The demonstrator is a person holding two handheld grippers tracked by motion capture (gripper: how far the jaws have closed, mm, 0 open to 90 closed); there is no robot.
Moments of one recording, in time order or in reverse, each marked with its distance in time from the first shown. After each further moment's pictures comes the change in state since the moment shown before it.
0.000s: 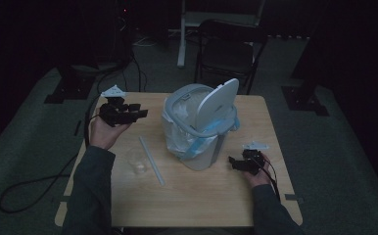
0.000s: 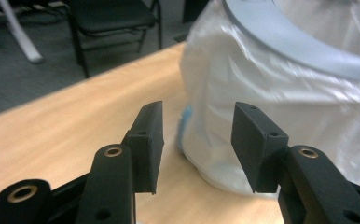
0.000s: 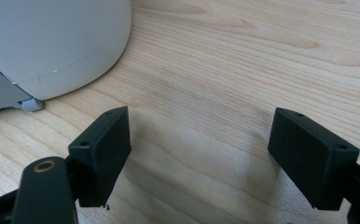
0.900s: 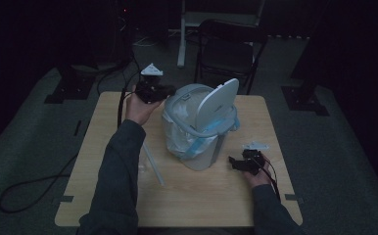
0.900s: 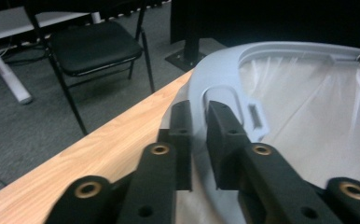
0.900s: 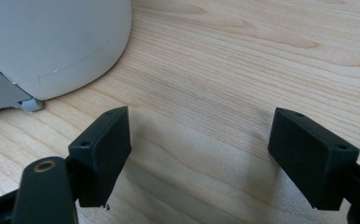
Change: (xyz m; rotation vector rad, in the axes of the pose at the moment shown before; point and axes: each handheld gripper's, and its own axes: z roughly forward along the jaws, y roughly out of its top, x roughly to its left) left arm -0.023 0.081 0.072 -0.049 0.007 0.110; right arm 0.000 0.000 0.000 0.000 0.000 0.000
